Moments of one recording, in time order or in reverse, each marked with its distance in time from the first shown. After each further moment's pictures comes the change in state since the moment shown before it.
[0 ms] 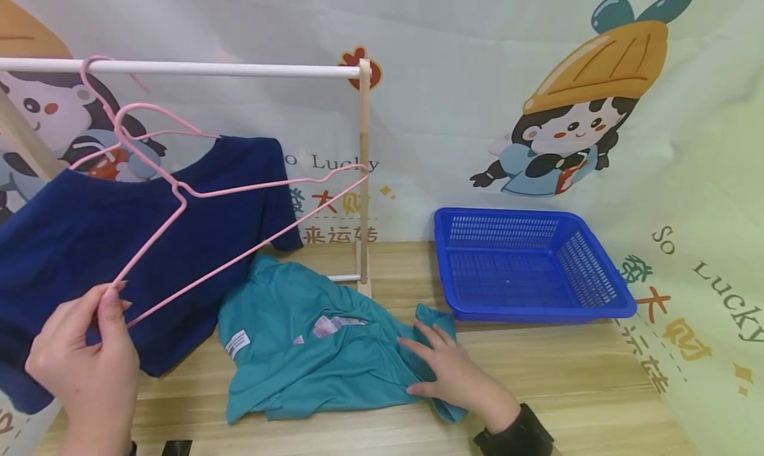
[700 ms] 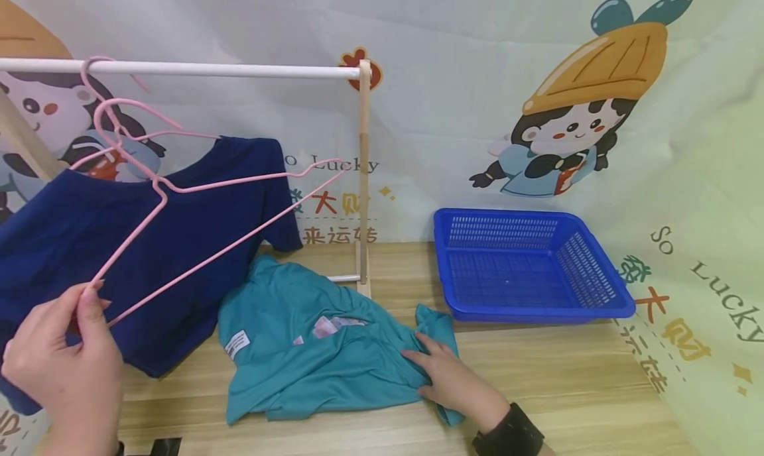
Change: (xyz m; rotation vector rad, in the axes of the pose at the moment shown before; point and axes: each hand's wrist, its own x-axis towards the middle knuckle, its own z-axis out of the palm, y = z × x) left_hand 0.009 0.002 -0.006 0.065 0.033 0.013; right_hand 0.002 0.005 0.018 0.021 -0.066 0.069
